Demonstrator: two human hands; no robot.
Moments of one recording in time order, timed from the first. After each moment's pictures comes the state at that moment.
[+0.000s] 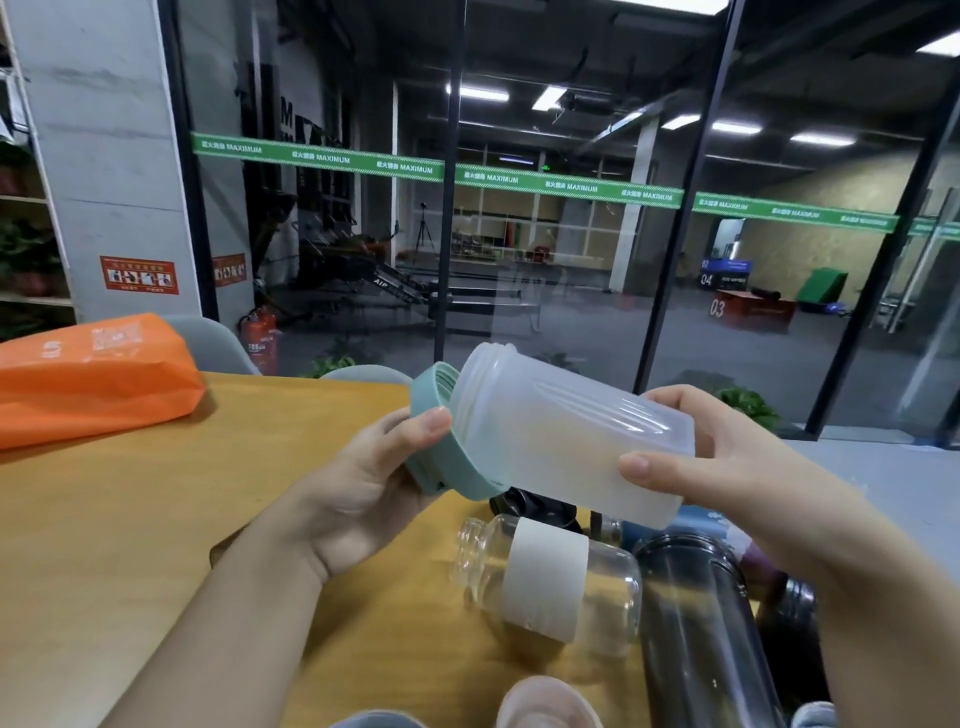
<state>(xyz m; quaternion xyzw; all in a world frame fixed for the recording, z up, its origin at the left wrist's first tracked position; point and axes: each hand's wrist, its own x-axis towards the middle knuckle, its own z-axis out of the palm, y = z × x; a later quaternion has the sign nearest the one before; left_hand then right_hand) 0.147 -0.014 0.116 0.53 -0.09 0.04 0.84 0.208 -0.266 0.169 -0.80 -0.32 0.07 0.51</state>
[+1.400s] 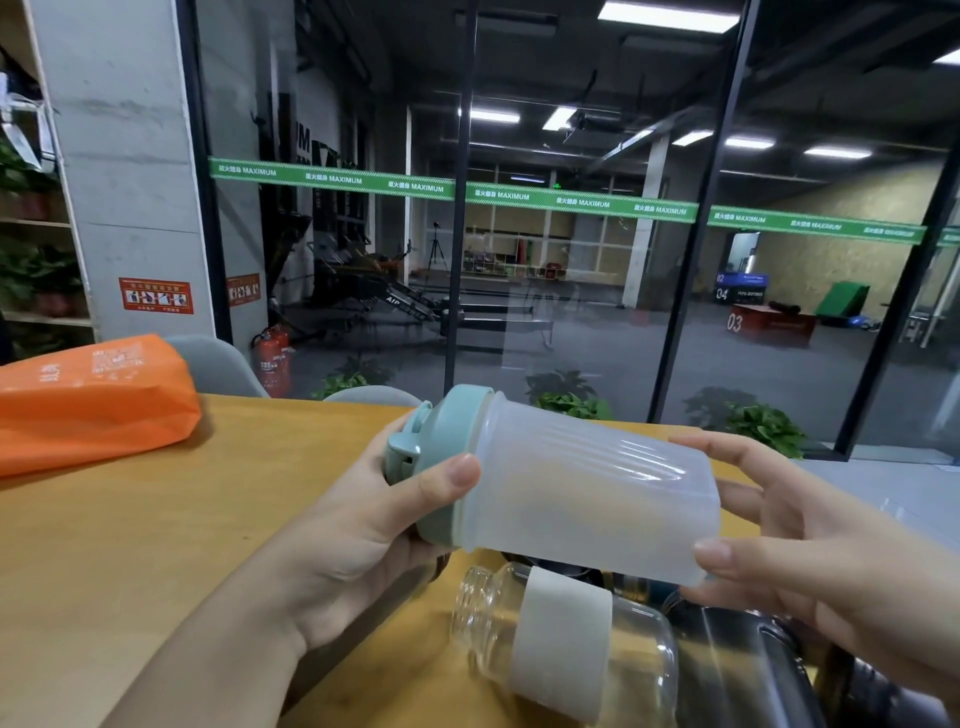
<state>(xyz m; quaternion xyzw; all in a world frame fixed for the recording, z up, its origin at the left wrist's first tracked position) 0.147 -0.021 0.124 0.57 -0.04 0.09 0.81 0.229 -0.277 0.154 -0.68 -0.31 0.20 0.64</state>
